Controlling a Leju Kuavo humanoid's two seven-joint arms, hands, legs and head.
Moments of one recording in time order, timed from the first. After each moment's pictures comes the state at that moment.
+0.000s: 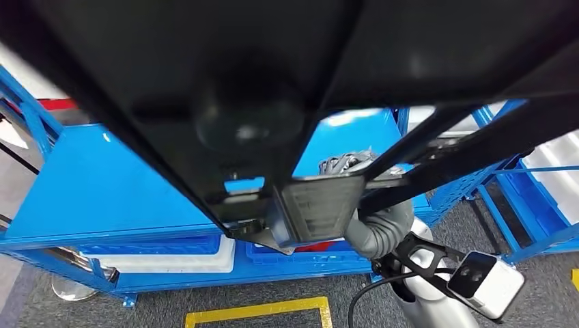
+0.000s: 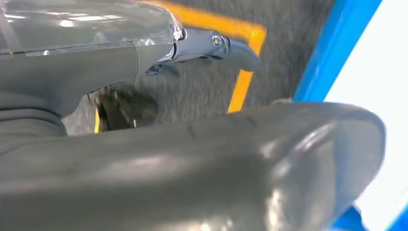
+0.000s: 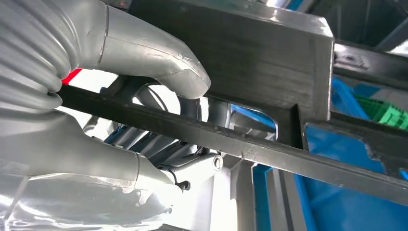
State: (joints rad) left arm -0.05 -0.04 0.81 -0.22 -0.26 -0.12 -0.53; right arm -0.37 -0.09 0.53 -1.87 -0.05 0.07 -0.62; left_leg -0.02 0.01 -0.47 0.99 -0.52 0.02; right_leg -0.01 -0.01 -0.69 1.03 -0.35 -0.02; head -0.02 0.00
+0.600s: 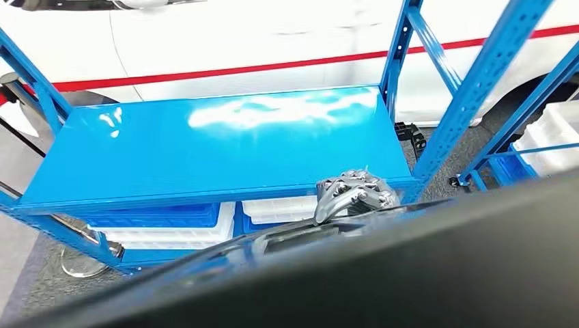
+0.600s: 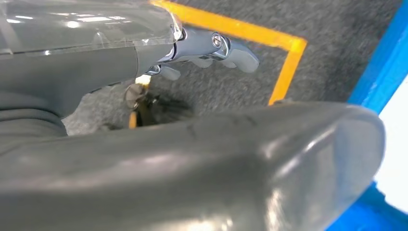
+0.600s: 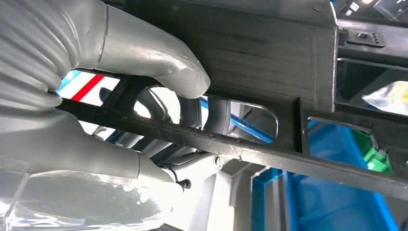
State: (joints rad) left arm -0.04 -0.04 0.83 -0.22 -0.27 -0.11 -0.53; right arm -0.32 -0.14 0.55 -1.86 0.06 0.05 -0.68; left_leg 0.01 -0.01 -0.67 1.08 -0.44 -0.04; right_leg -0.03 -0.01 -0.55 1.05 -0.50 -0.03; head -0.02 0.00
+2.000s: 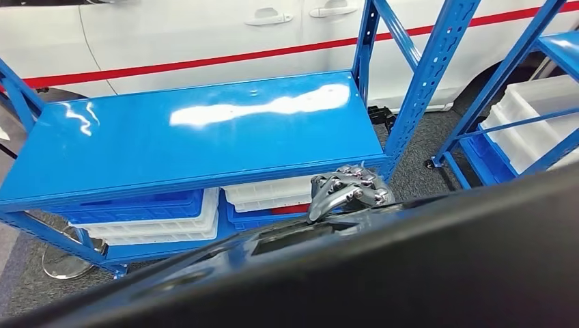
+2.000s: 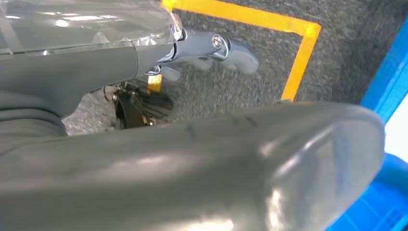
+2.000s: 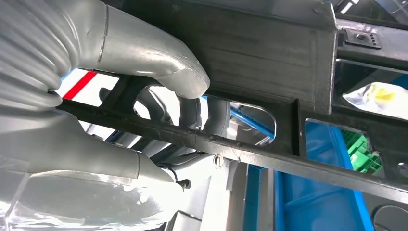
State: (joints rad) left arm -0.04 -0.04 0.85 -0.22 -0.30 -0.13 -0.54; right arm -0.32 -0.15 0.55 -1.89 0.08 0.01 -0.69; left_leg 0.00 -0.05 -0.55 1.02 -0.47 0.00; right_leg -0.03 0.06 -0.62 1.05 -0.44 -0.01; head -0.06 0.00
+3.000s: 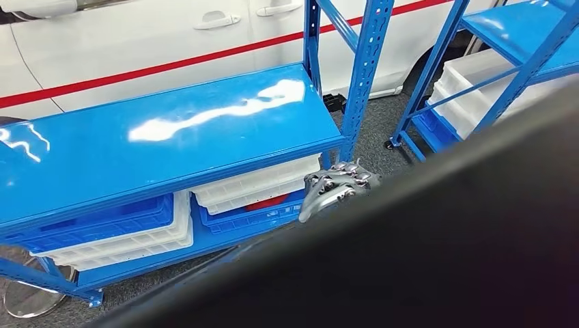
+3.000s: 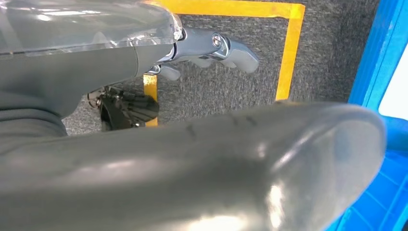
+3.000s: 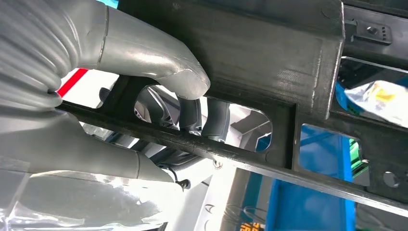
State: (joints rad) left arm -0.04 -0.04 0.85 -0.22 -0.32 -0.13 -0.58; right arm -0.35 -0.16 0.58 -1.93 0.12 -0.03 -0.64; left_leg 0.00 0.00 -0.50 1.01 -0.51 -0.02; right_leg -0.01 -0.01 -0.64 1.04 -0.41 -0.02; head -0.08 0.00
